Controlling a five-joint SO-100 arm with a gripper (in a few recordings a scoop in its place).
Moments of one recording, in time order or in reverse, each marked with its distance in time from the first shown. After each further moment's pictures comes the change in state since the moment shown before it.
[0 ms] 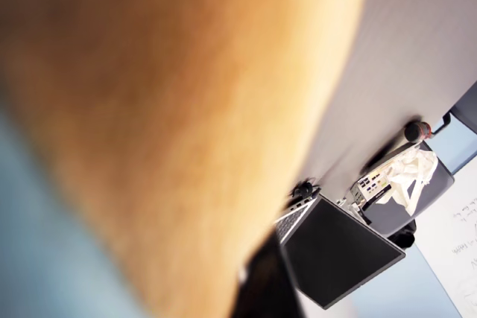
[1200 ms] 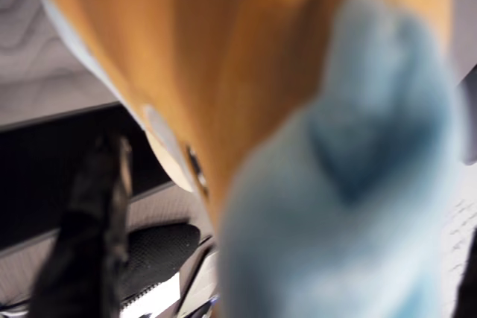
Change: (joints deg) arm -0.6 -9.7 -15.9 3.0 0.8
